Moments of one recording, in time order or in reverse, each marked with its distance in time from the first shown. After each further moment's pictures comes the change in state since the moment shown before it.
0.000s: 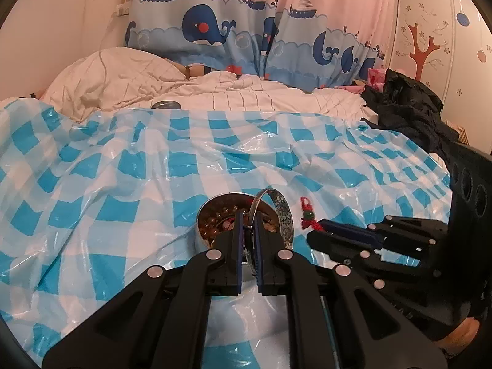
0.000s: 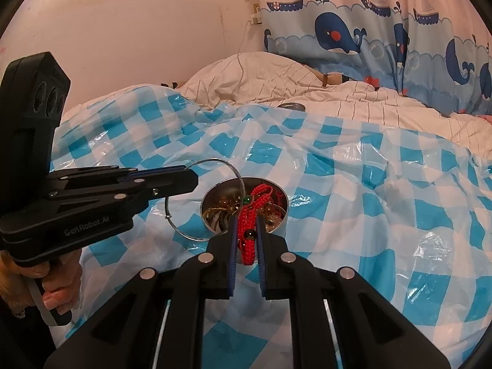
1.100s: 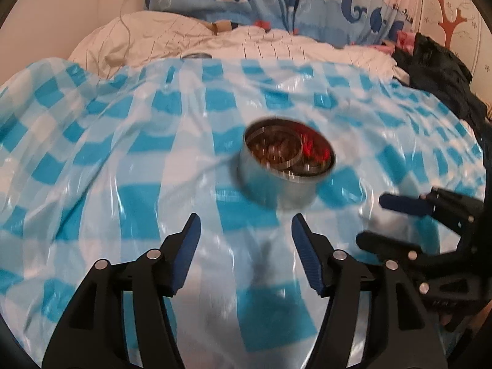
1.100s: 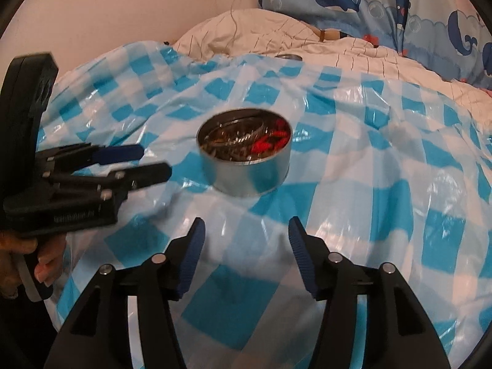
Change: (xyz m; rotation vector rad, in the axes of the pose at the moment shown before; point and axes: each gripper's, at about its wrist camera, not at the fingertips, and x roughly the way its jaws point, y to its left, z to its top) left arm 0.005 0.023 -0.053 0.006 0.207 0.153; right arm 0.011 0.009 -0.045 0.031 0.212 -0.034
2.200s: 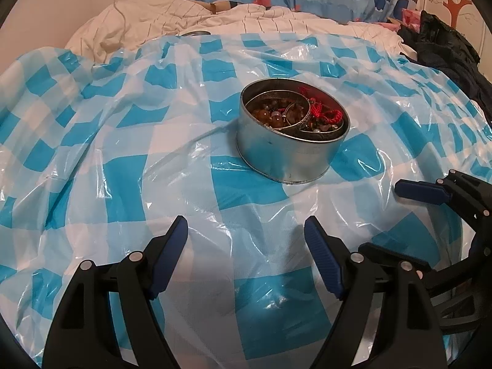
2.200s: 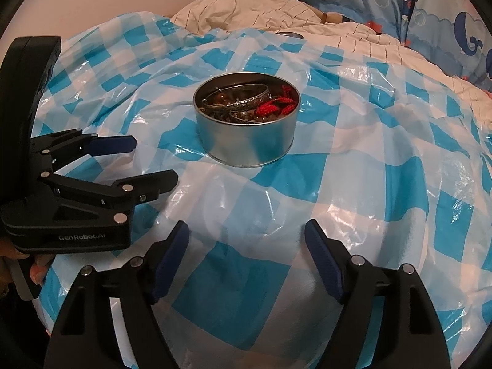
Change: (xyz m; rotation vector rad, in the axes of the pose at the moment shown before) left arm 0.029 -0.007 -0.010 0.029 0.086 0.040; right arm 0.020 0.006 -0.008 -0.034 0.088 -0.044
